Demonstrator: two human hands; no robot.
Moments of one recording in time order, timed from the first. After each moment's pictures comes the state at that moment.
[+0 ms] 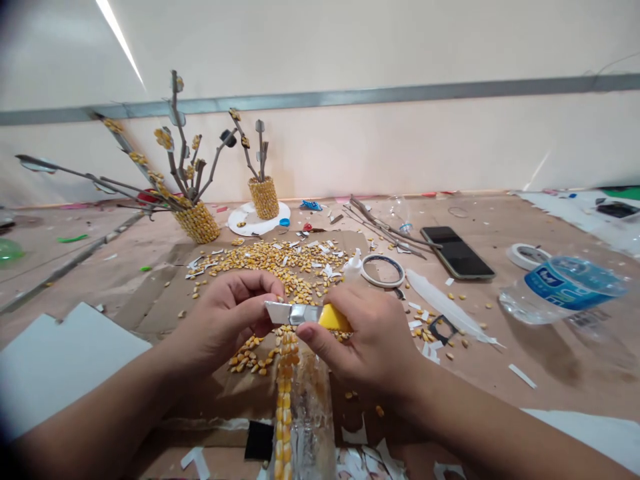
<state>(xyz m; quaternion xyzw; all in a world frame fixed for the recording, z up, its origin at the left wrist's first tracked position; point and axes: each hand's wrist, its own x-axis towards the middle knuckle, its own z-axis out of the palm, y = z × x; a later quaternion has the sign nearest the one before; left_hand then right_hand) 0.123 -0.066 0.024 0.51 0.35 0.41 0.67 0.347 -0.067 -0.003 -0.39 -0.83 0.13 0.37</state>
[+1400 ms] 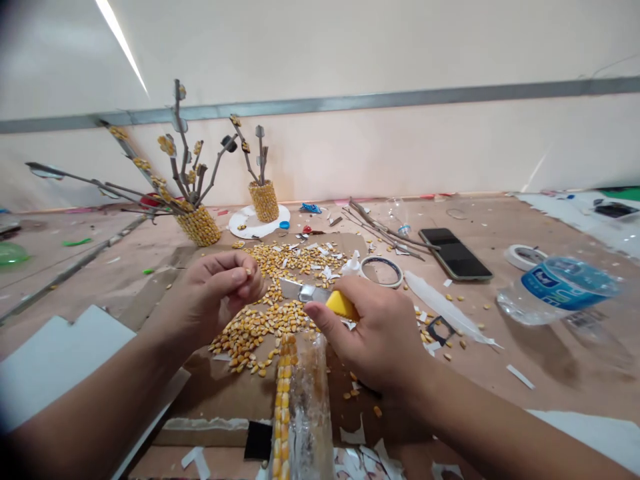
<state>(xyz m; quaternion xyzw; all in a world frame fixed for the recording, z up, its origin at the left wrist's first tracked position) 0.102 -0.048 0.026 0.51 0.35 0.50 0.61 0.354 -0.061 -0.005 -0.44 -0.80 0.07 0.40</state>
